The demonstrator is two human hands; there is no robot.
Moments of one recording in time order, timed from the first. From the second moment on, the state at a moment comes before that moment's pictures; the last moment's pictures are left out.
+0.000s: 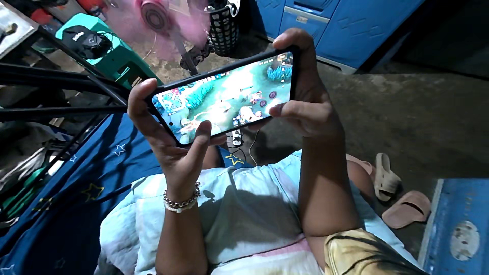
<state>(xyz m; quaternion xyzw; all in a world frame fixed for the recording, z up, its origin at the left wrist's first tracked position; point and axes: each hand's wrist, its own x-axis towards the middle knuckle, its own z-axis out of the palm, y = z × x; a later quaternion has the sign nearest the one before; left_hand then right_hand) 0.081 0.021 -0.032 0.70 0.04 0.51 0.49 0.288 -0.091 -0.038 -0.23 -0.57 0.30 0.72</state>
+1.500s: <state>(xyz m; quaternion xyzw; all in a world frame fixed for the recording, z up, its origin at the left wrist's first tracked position) 0.083 0.021 -0.030 0.67 0.04 0.50 0.55 0.287 -0.093 -0.038 -0.21 -0.56 0.33 0.73</state>
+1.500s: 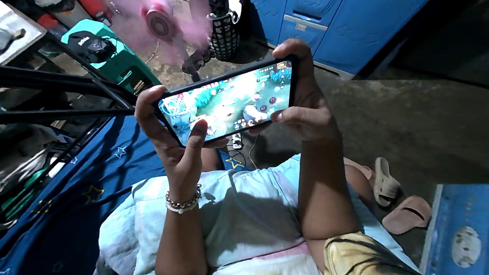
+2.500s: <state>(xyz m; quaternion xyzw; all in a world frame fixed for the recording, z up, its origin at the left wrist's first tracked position) 0.080 0.015 -0.026 0.66 0.02 0.47 0.59 0.289 -0.095 -0.039 -0.28 -0.57 0.29 0.72</state>
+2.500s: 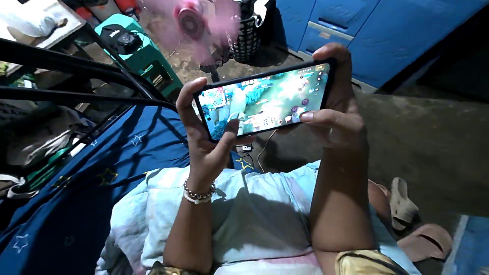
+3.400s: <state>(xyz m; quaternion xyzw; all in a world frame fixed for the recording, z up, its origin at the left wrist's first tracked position) 0.081 0.017 -0.029 0.67 0.01 0.49 0.56 0.285 -0.095 -0.035 -0.27 -0.56 0.31 0.72</state>
